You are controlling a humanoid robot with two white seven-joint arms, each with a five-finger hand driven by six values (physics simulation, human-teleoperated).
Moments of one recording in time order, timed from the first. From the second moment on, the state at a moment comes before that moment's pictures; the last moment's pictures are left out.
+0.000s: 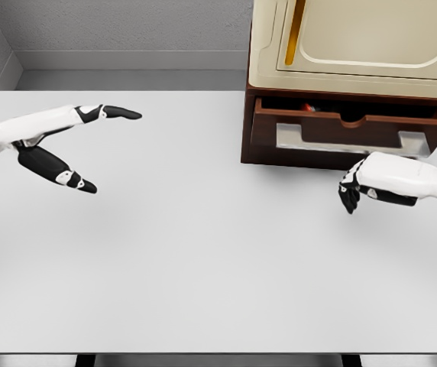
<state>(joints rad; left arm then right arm) -0.68 1.01 -0.76 -1.56 0.55 -0.61 -0.61 -0.35 -0.94 0.39 -1.61 0.06 -0.62 0.61</state>
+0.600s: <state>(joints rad) -0.69 1.02 -0.76 -1.56 0.54 -0.61 -0.61 -0.44 -0.86 0.45 -1.47 0.07 -0.62 0.61</state>
